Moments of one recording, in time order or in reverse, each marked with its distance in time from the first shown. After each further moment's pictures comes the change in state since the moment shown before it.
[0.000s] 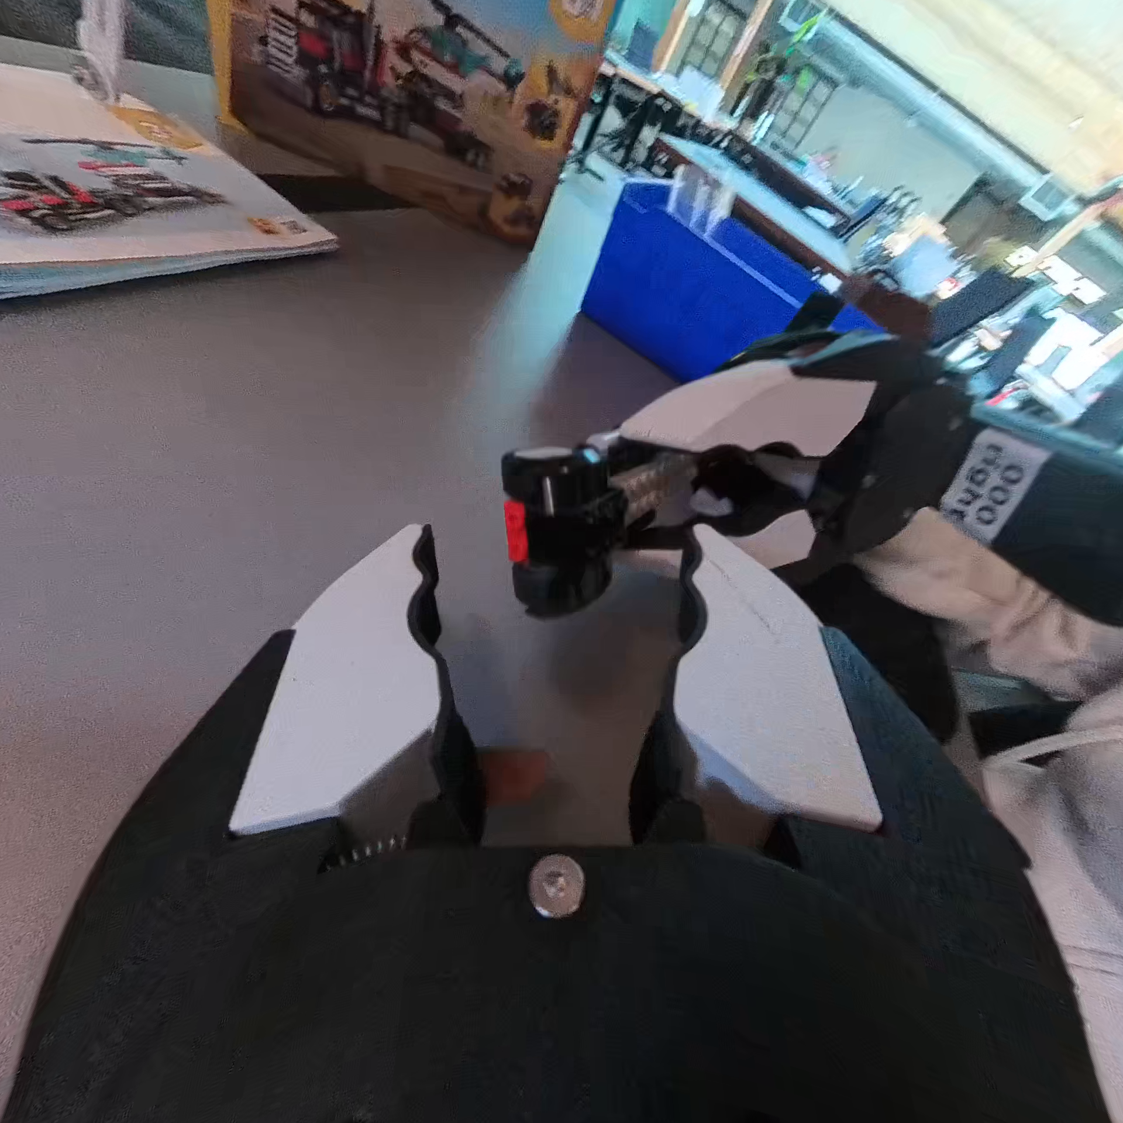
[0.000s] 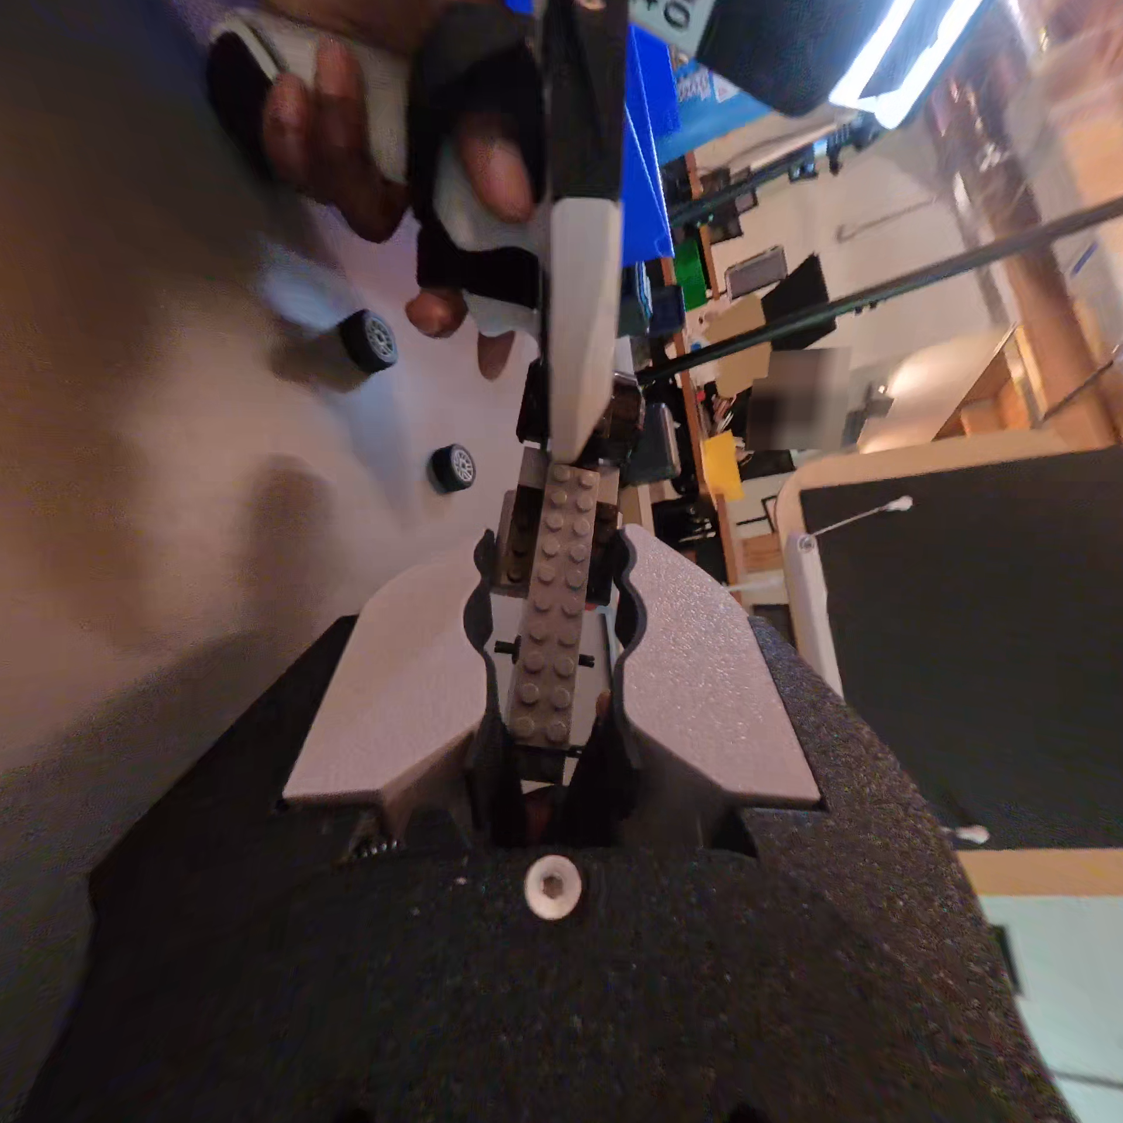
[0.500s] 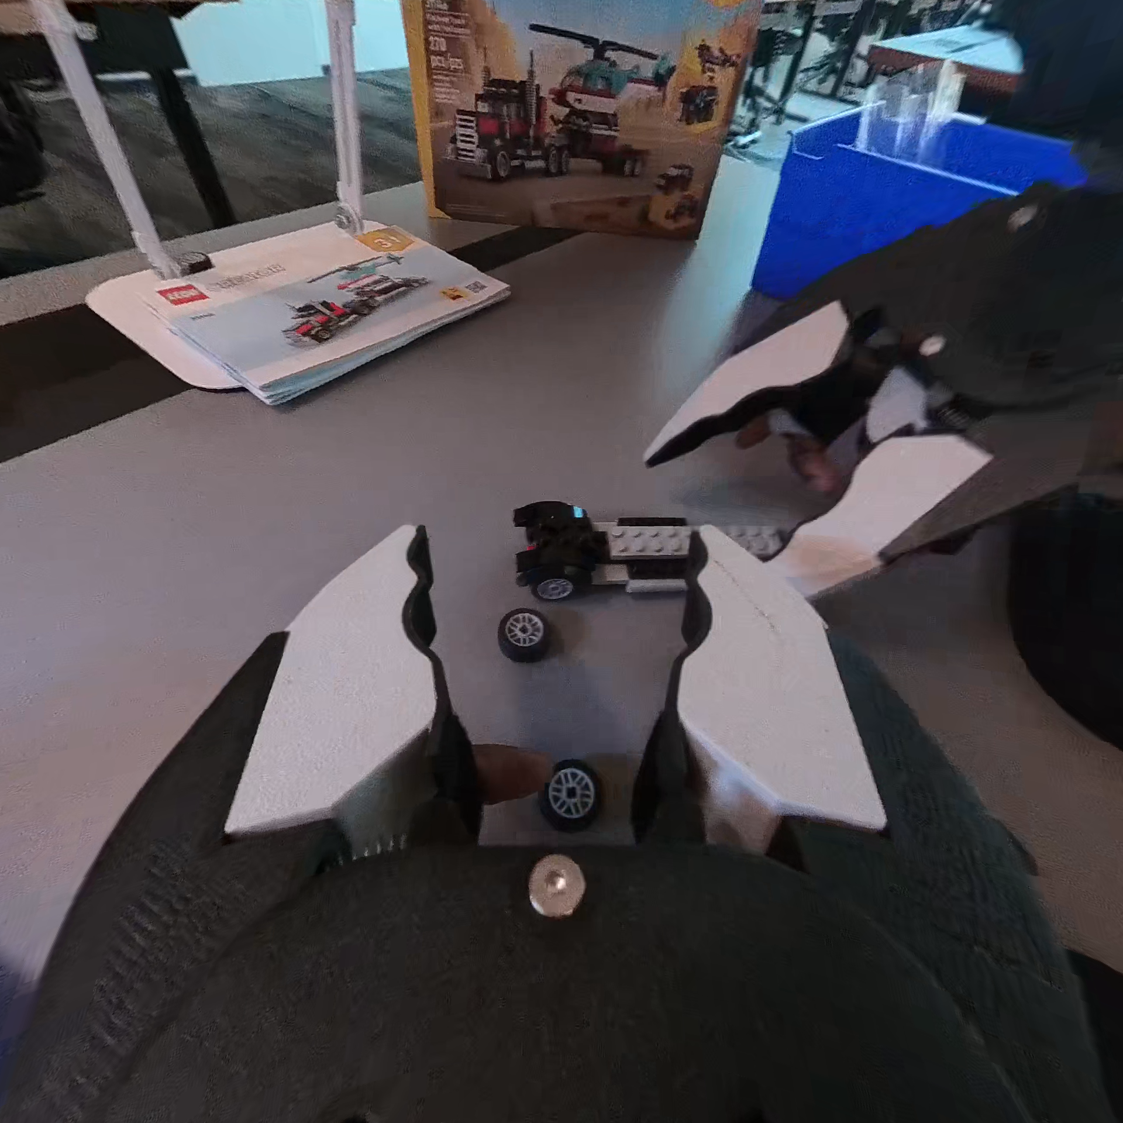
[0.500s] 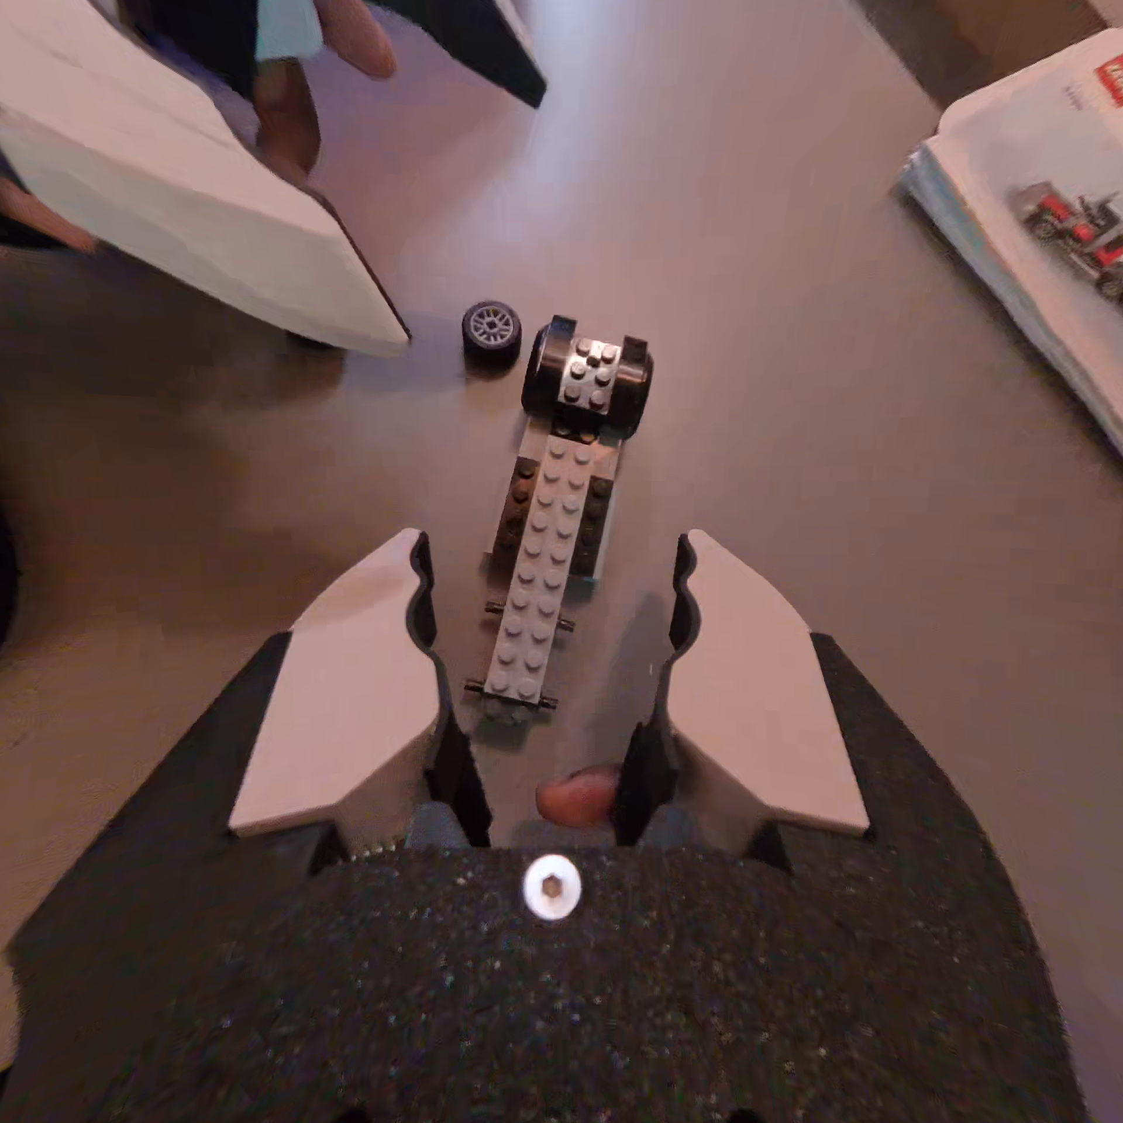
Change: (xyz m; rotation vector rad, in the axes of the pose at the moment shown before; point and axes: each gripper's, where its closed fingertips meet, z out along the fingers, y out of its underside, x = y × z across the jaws) left arm -0.034 -0.008 -0.009 -0.024 -0.341 0.263; right arm -0.042 0.051 0.011 -0.416 -0.412 0.967
